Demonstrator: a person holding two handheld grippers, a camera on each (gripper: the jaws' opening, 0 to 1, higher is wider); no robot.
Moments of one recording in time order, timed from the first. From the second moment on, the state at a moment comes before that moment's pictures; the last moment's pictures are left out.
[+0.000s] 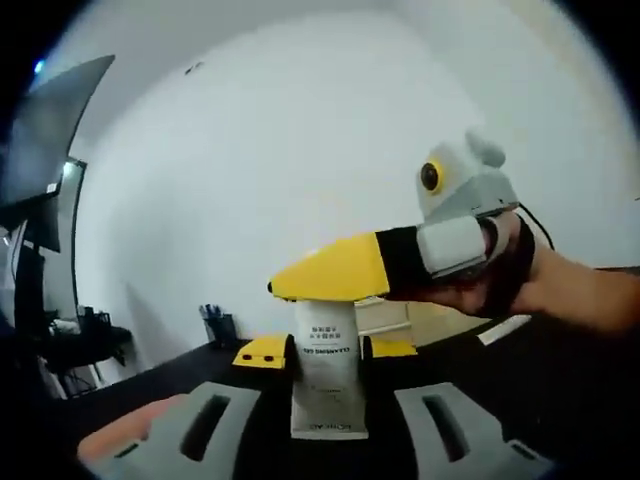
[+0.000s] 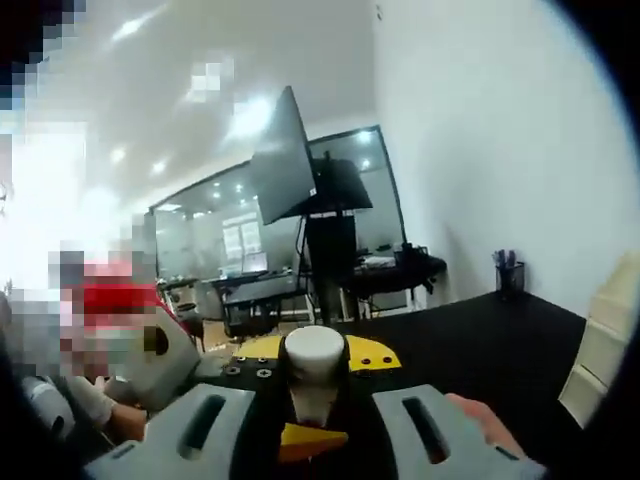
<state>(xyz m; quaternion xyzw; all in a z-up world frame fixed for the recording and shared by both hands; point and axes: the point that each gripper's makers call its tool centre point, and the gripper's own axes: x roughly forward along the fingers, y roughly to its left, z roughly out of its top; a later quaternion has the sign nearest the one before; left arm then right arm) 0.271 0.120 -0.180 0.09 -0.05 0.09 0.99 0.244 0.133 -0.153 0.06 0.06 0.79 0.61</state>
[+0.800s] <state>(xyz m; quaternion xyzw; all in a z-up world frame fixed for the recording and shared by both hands) 0.263 0.149 -0.193 0.05 -0.04 0.10 0.99 0.278 0.125 -0.132 0.05 0.01 0.78 0.62</state>
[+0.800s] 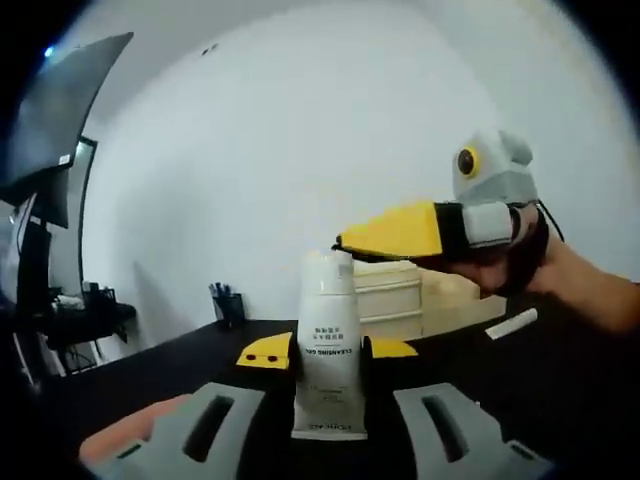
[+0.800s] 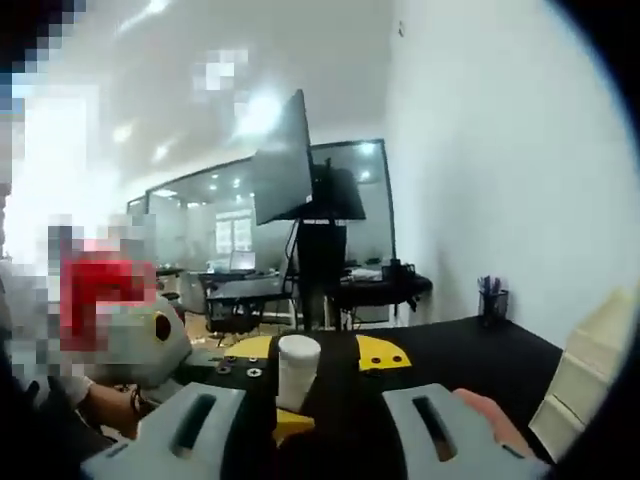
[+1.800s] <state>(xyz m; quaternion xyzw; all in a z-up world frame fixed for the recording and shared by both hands) 0.308 0.203 -0.173 0.08 -0.01 0.12 0.99 0.409 0.079 -0.090 0.31 -0.01 0.63 0.72</state>
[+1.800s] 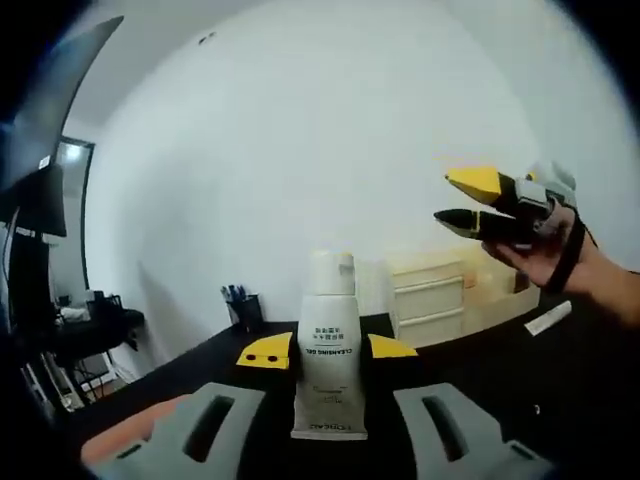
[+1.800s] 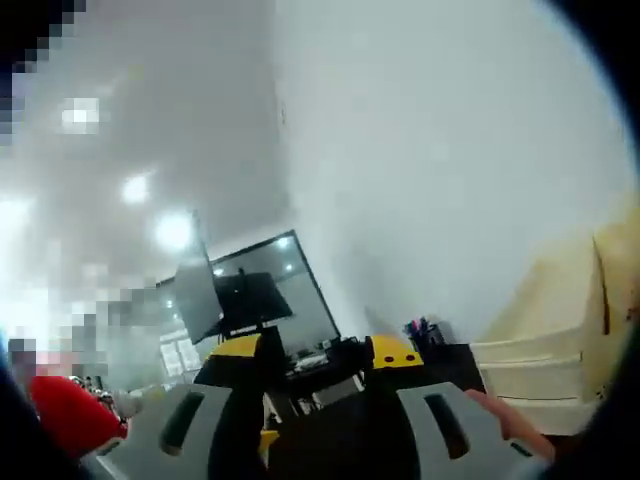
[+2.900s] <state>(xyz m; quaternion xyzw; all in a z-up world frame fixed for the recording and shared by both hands) 0.367 0.234 -0.224 0.05 0.03 0.11 0.99 0.441 0.094 -0.148 0.48 0.08 0.52 0.70</state>
